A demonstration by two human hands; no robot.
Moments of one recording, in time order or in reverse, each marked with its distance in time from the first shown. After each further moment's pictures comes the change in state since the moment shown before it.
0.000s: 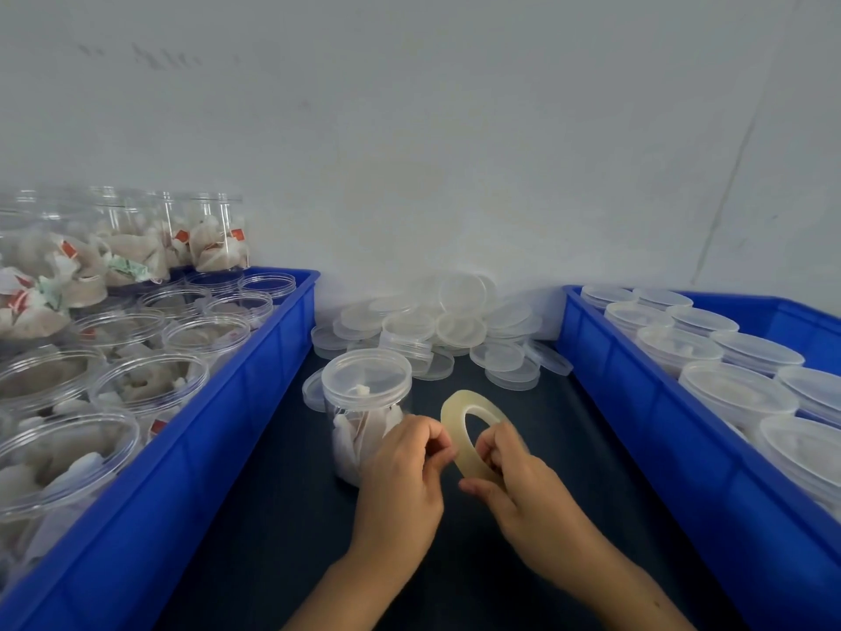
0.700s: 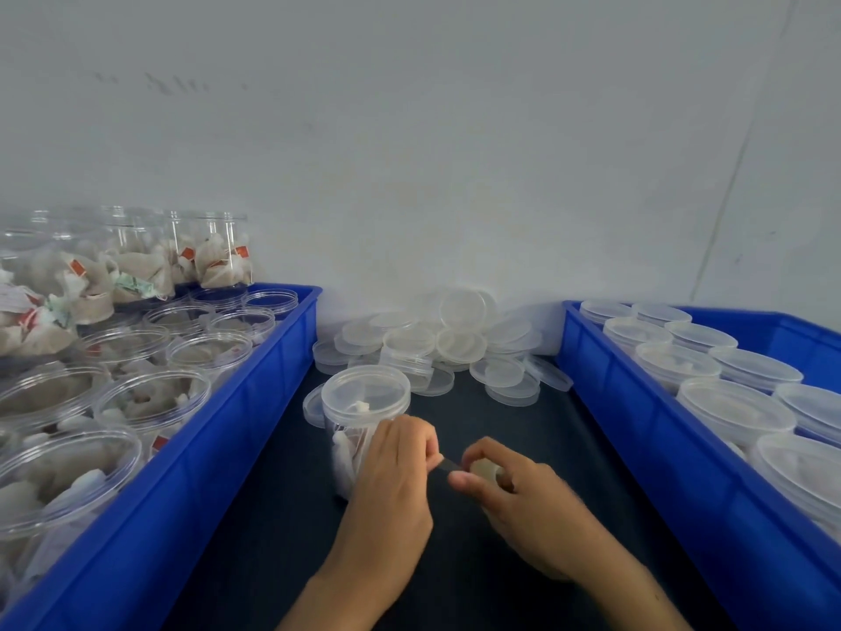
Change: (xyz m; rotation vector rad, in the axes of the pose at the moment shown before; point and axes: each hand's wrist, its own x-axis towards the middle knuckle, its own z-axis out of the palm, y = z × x) left_hand 0.005 0.011 -0.019 0.194 -0.005 0.095; right_hand 0.014 -0.006 -0.018 -0.034 -0.167 0.224
